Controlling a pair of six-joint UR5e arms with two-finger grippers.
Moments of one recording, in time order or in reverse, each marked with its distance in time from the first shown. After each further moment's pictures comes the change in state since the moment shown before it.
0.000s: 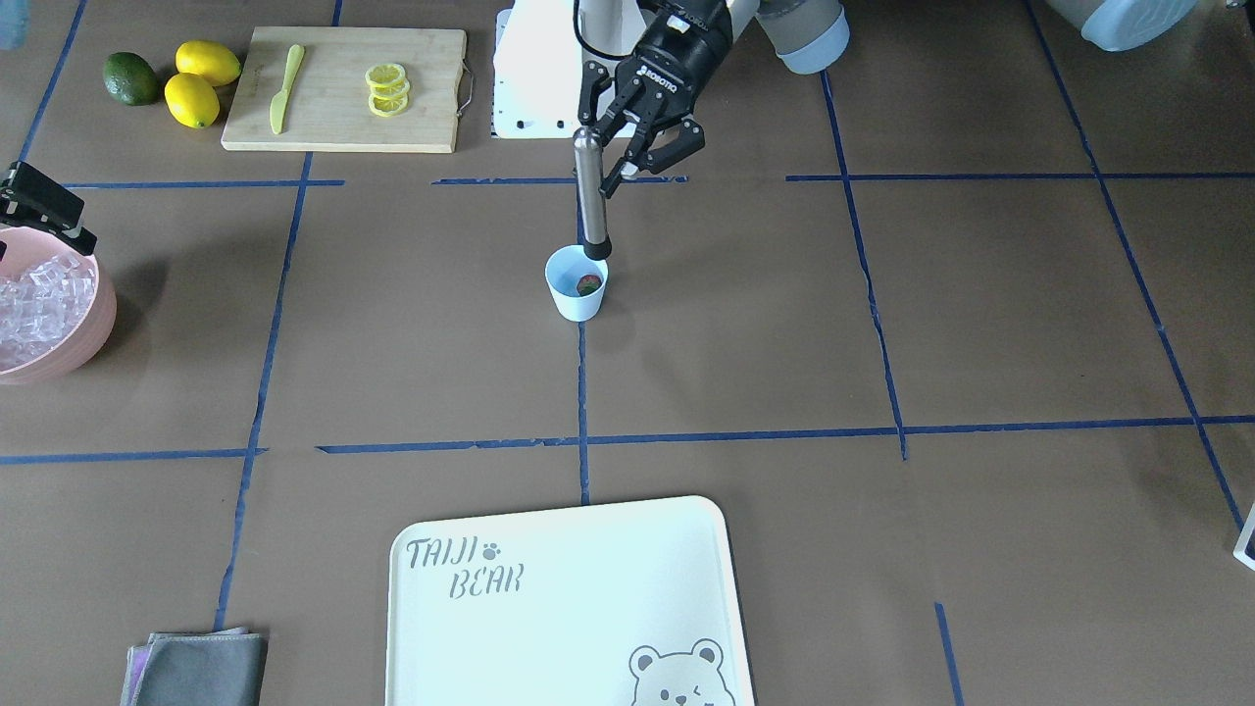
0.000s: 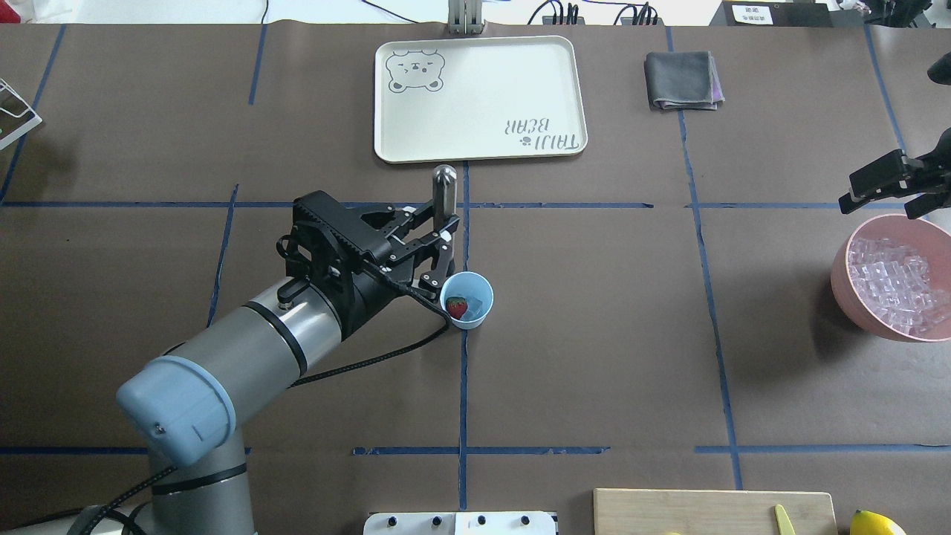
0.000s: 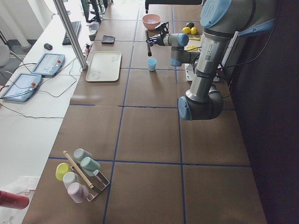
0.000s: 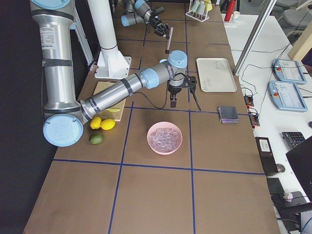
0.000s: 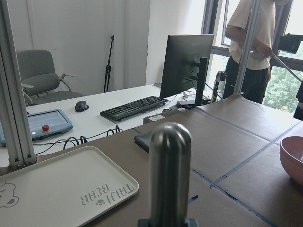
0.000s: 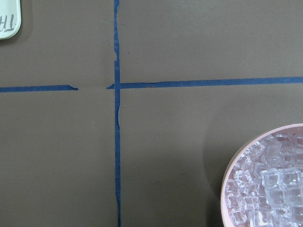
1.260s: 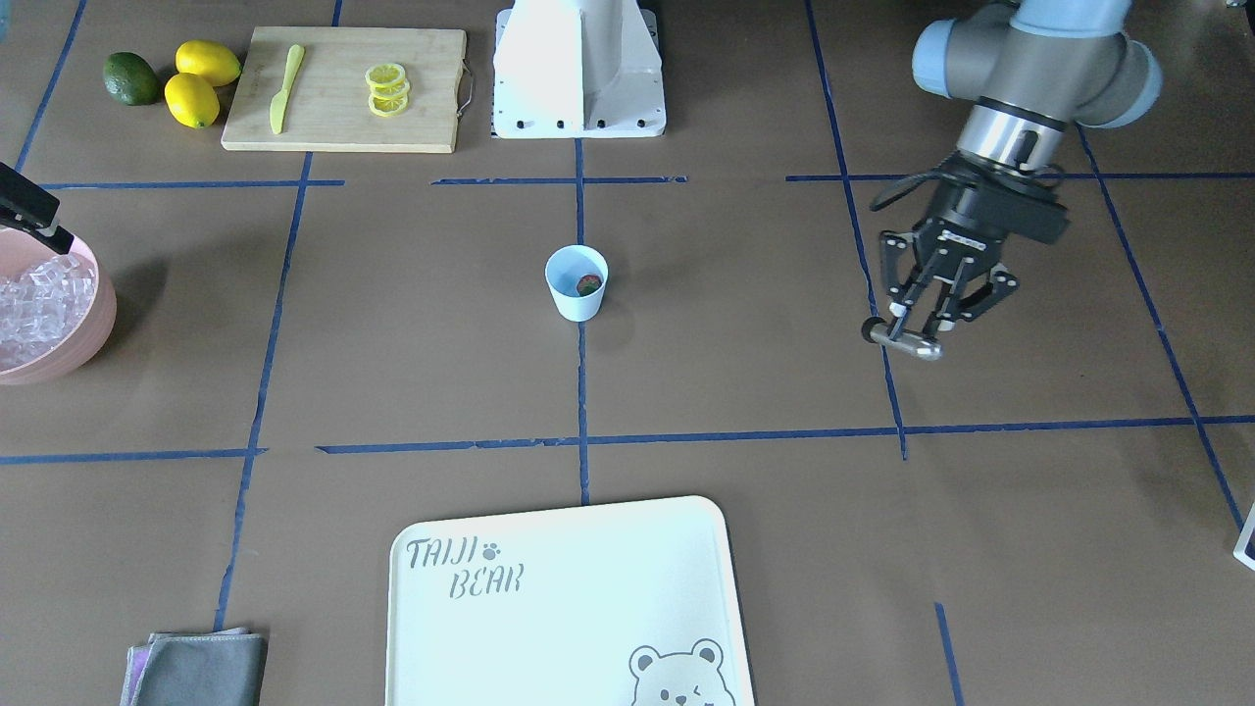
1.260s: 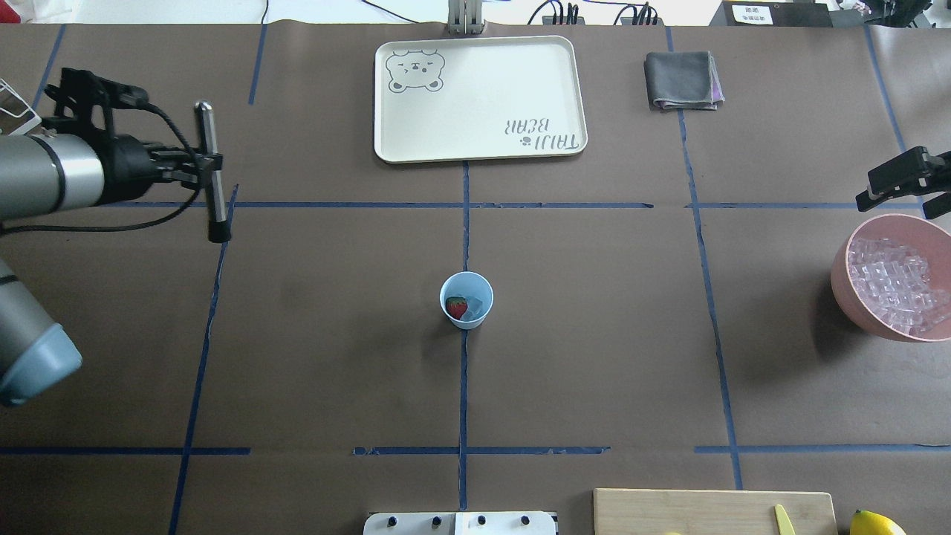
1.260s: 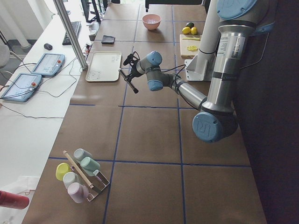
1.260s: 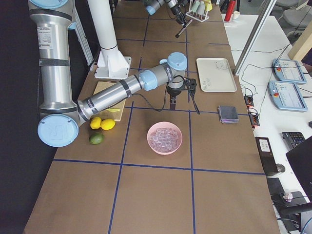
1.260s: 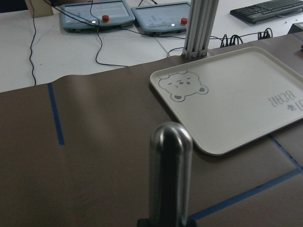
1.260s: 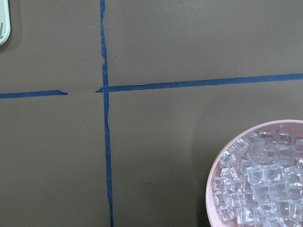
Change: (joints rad) left arm -0.577 0.321 0.071 0.155 -0.749 -0.255; right arm 0.034 -0.022 0.001 0.002 0.009 -0.002
